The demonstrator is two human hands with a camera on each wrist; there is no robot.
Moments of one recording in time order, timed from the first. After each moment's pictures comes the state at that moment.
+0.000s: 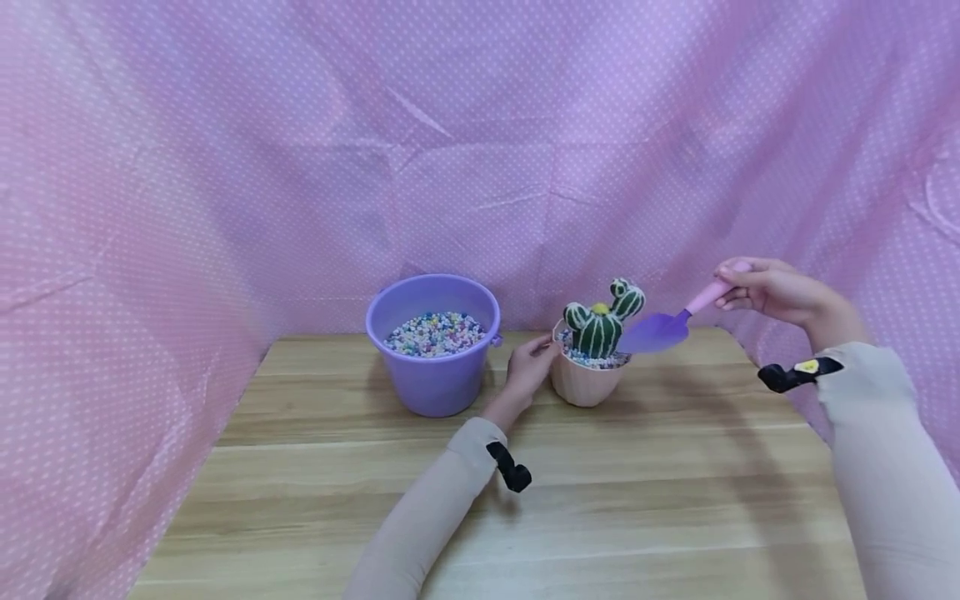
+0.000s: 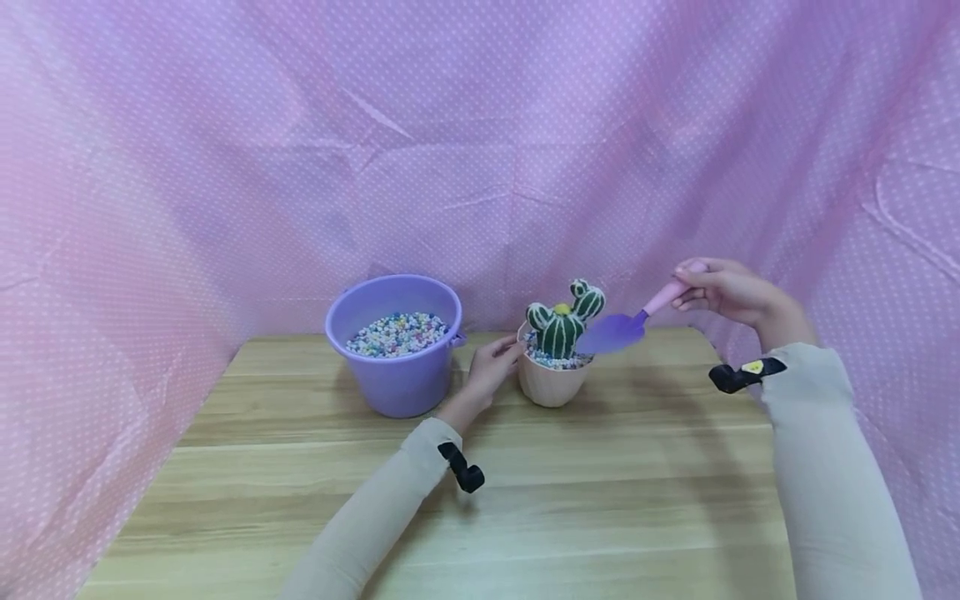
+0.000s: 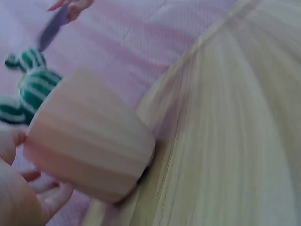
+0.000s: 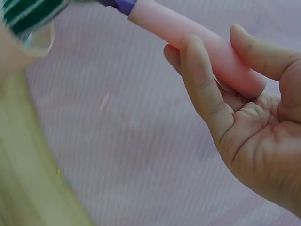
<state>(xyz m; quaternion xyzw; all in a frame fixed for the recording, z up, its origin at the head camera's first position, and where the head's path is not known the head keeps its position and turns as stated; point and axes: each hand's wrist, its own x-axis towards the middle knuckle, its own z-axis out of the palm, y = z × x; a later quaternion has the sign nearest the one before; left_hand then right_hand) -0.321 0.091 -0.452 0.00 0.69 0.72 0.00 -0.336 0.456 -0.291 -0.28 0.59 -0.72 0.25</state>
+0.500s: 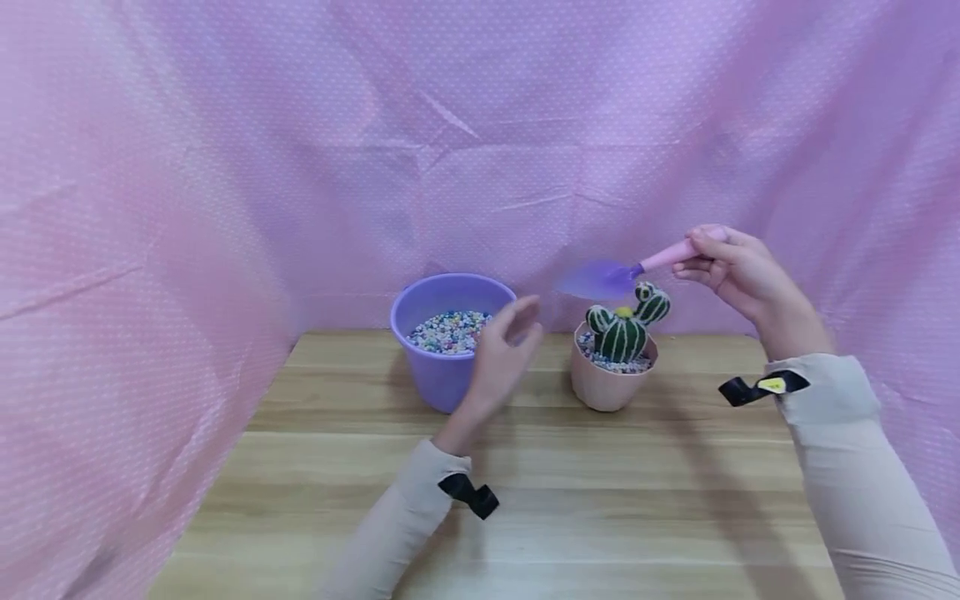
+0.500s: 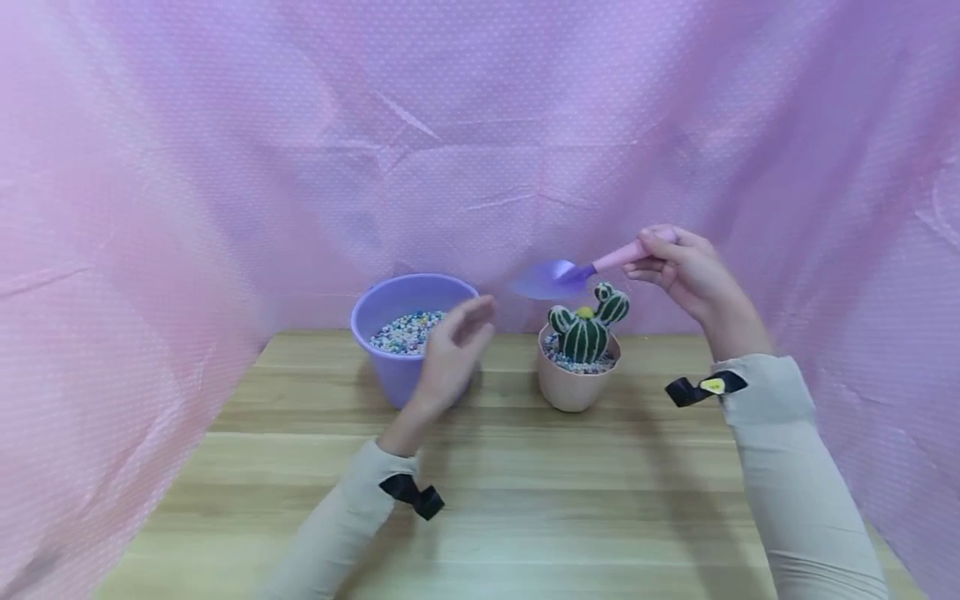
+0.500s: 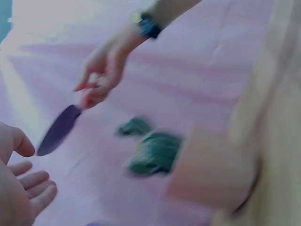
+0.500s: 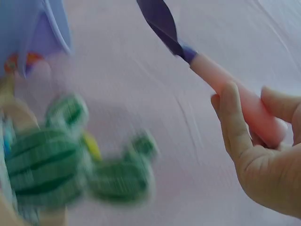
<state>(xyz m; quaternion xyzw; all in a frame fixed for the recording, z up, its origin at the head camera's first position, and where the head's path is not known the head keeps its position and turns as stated) -0.245 0.014 -0.360 0.18 0.69 0.67 -0.19 -0.318 0.334 -0.260 -0.27 0.46 -0.83 0.14</state>
